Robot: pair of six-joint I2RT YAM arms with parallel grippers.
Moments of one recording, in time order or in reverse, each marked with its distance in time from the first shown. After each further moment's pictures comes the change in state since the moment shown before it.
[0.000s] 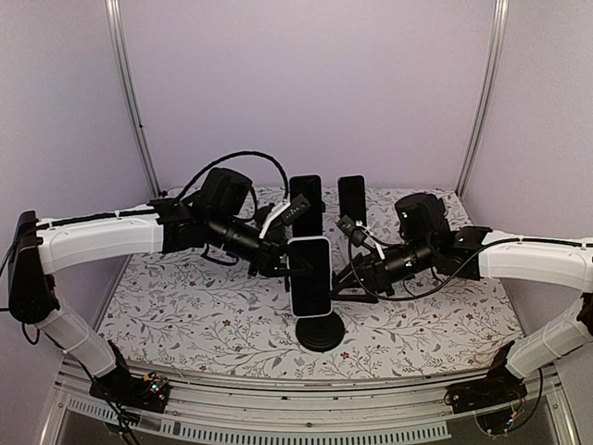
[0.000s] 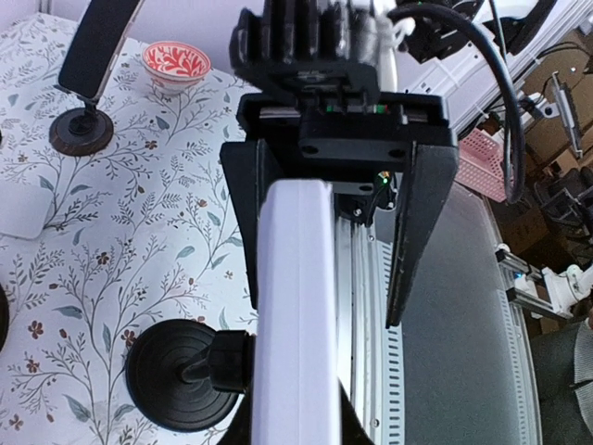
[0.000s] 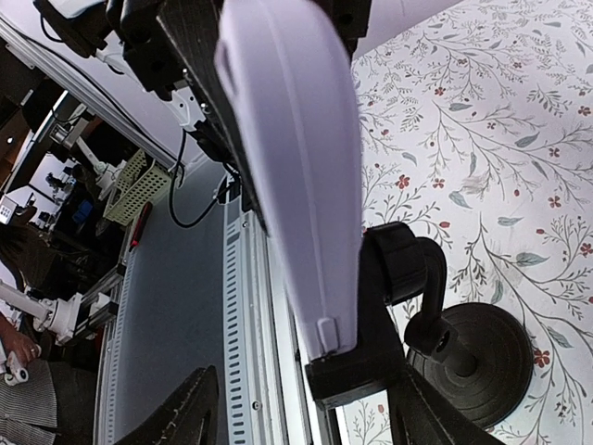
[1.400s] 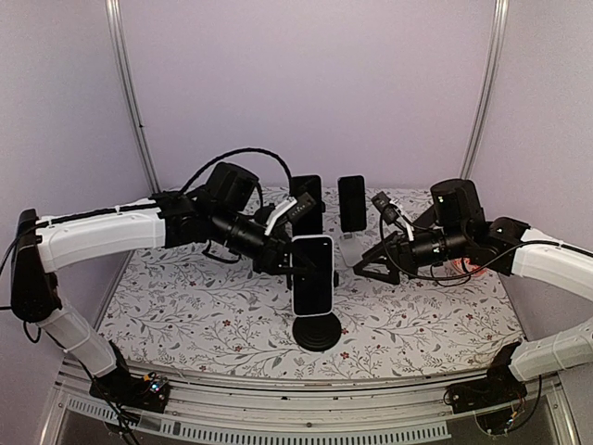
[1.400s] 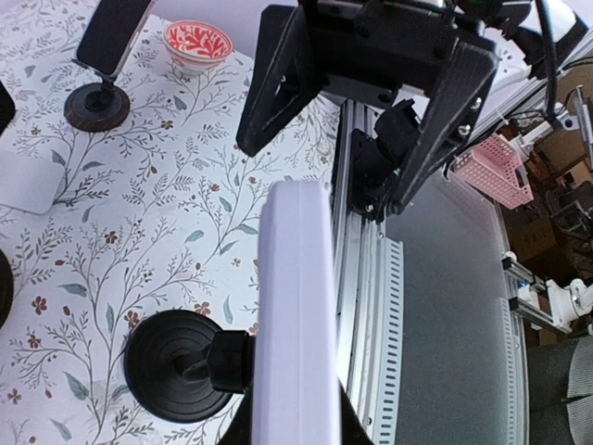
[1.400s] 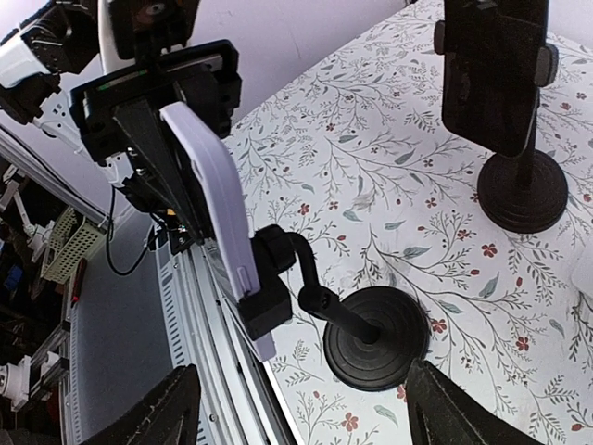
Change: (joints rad) left arm -0.024 0.019 0.077 -0.094 -0.058 -0.045; right arm -0.102 -0.196 0.009 -0.174 0.203 0.012
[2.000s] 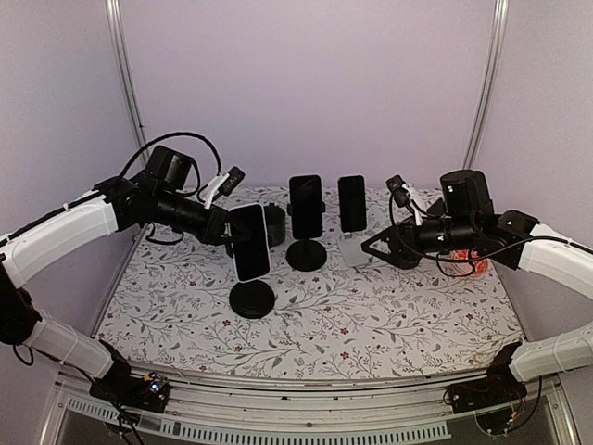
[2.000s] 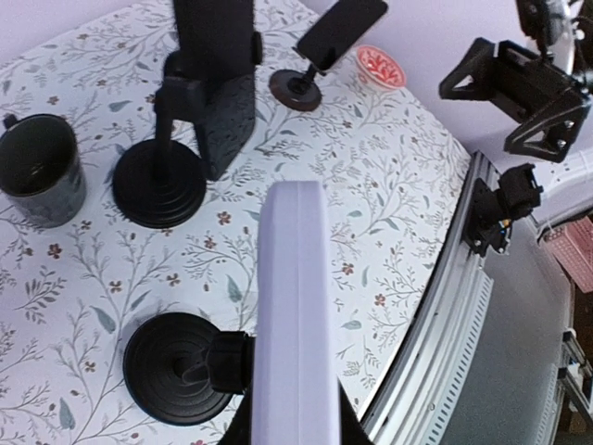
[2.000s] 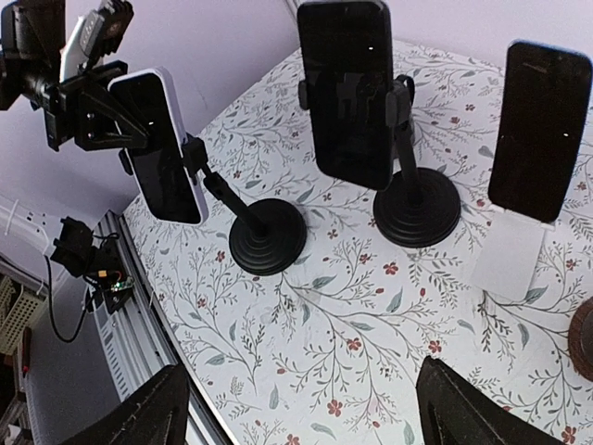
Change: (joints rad) left arm 0.292 -0.212 -0.058 -0.230 -0.151 0.027; right arm -0.039 -0.026 0.039 -0.042 0.228 0.035
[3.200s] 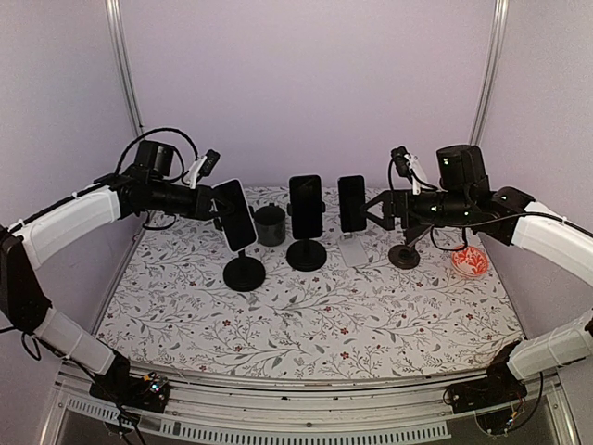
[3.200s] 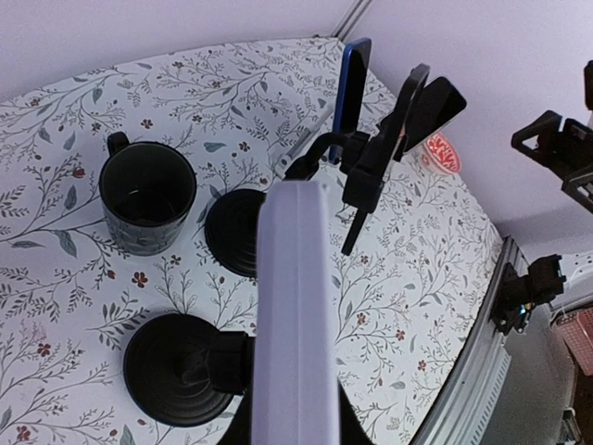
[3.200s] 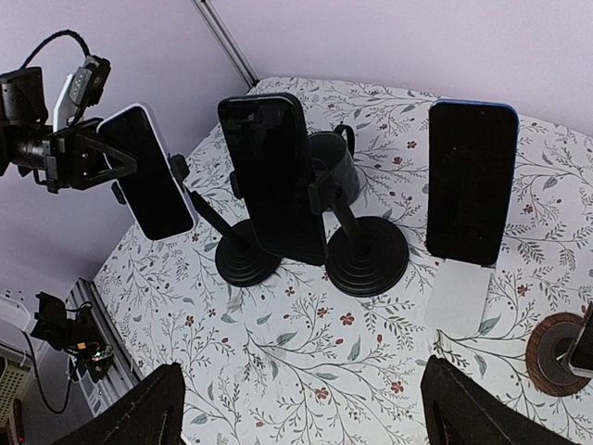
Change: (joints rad) left arm 0.232 0.086 0.006 0.159 0.051 -0.056; right arm -0.046 0.108 0.178 -0.017 0.148 0.082
